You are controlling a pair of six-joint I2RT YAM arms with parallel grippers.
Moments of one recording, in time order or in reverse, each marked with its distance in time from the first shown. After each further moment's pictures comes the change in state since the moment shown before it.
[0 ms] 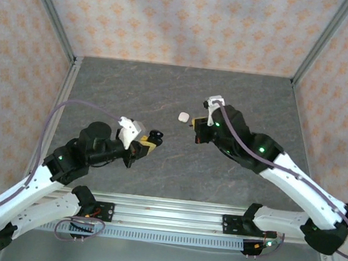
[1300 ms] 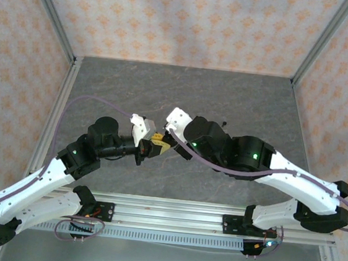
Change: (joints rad) left arm 0.000 0.087 -0.035 0.271 0.216 0.010; right arm 0.375 0.204 0.348 -0.228 0.271 -0.493
